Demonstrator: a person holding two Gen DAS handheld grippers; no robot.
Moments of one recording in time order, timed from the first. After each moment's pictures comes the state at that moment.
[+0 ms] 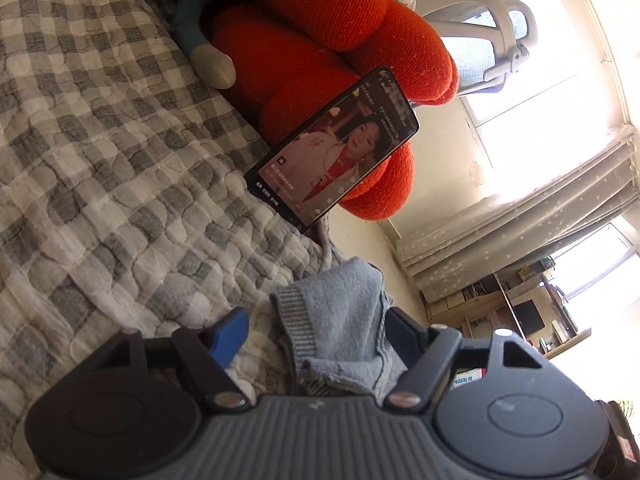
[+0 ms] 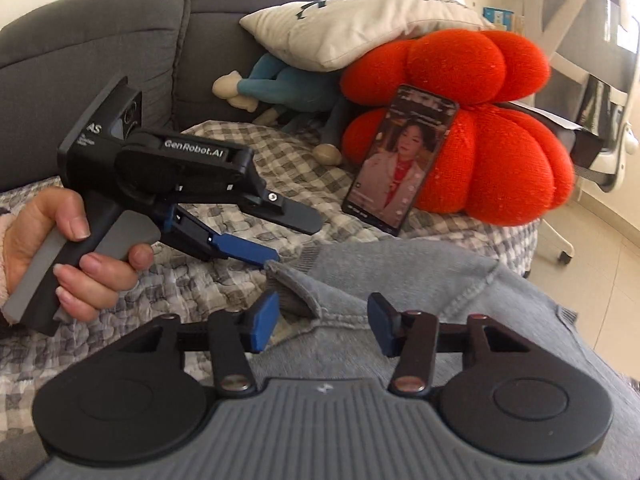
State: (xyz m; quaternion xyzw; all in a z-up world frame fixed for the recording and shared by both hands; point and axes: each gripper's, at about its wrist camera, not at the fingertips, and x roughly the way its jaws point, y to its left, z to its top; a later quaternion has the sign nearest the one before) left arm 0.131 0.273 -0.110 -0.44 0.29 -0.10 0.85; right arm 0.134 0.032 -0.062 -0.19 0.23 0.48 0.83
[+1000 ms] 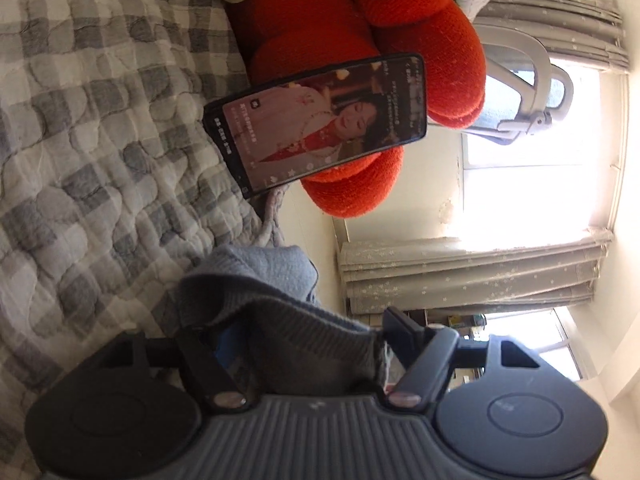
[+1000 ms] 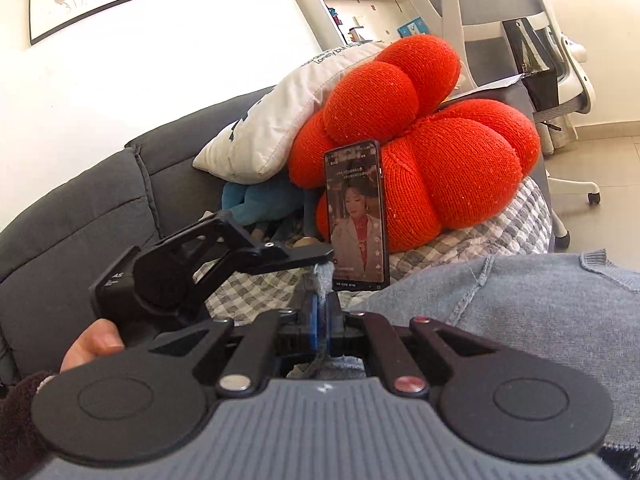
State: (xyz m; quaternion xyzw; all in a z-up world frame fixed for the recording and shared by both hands) left arm 0.171 0.250 -0.123 -0.60 0.29 -0.10 0.74; right arm 0.177 -0.033 -0.065 0.12 0.23 0.49 0.84
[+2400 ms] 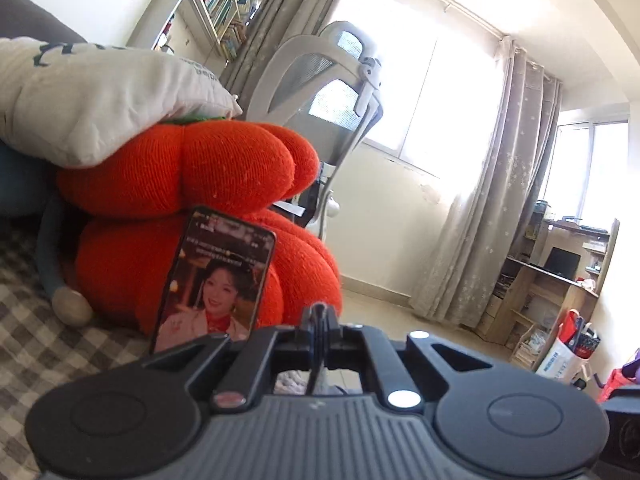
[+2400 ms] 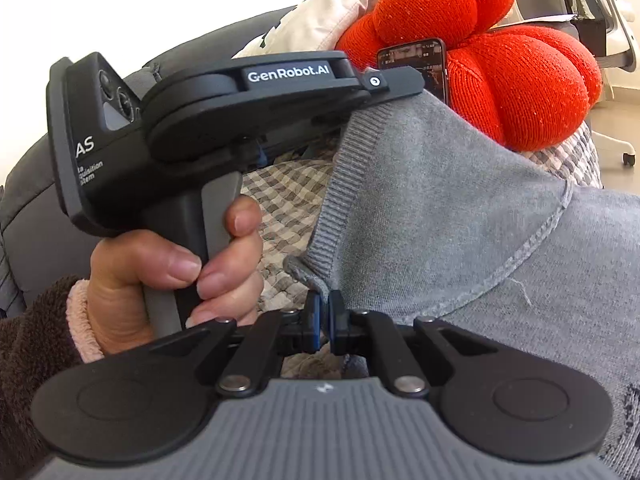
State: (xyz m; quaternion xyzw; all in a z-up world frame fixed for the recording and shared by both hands) left arm 0.177 0.206 -0.041 -0.15 0.09 -0.07 0.98; right arm 0.158 0.012 -0.084 0.05 0.31 0.52 0.79
